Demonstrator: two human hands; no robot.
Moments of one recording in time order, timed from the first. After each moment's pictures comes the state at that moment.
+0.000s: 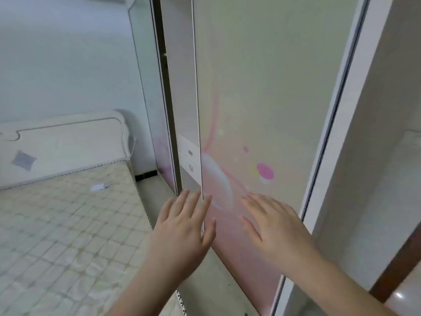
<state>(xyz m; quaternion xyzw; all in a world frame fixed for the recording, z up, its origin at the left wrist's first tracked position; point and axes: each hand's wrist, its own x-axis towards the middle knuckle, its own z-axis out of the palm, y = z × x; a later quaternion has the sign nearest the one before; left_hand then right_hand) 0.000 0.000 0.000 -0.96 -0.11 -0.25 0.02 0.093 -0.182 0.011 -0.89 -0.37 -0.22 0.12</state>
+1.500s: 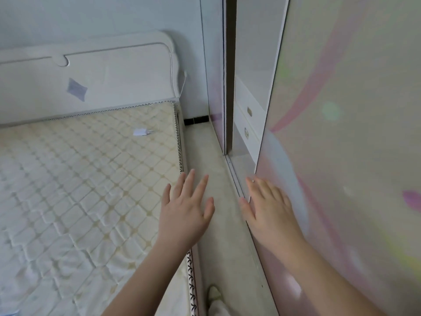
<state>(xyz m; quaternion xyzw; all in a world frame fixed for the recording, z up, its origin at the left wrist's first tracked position) 0.325 0.270 -0.148 -0.93 -0.36 -0.11 -0.03 0.464 0.137 -0.147 -0.88 -0.46 0.02 0.14</state>
